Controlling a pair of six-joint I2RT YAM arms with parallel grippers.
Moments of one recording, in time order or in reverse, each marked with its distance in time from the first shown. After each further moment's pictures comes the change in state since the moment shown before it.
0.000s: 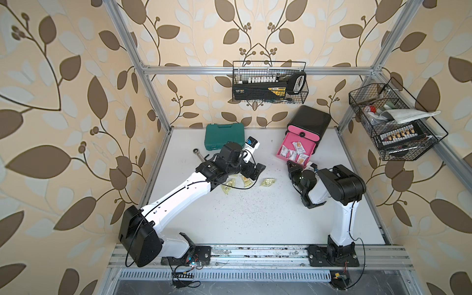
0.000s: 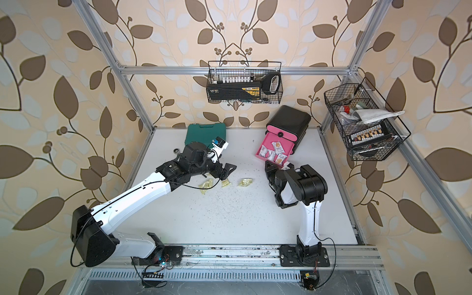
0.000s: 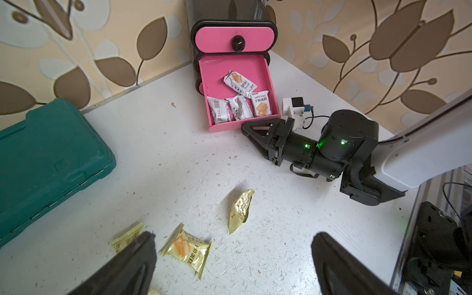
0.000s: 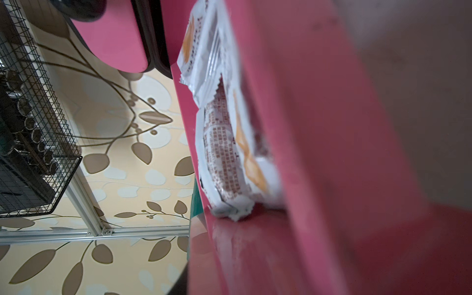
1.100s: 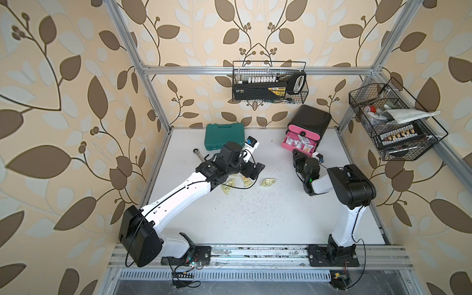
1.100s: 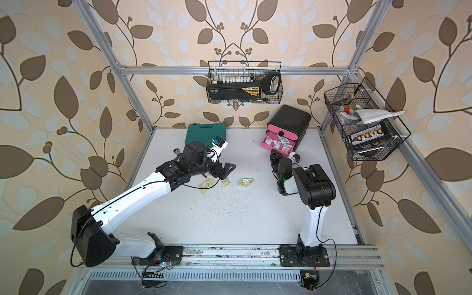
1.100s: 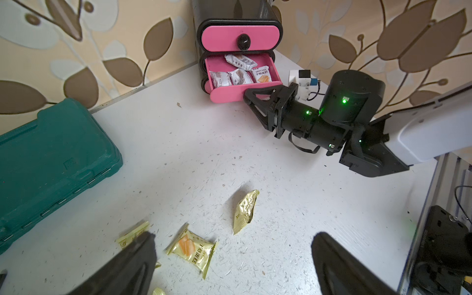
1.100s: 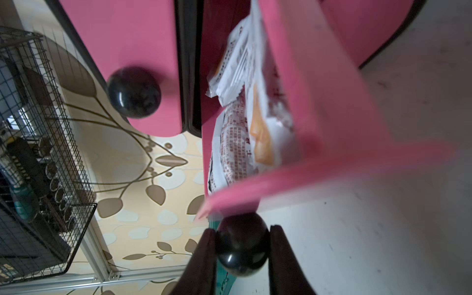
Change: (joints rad) left arm 0.000 0.000 0.000 0.000 -0.023 0.003; right arm -0.084 -0.085 0.195 -0.257 0.032 0.036
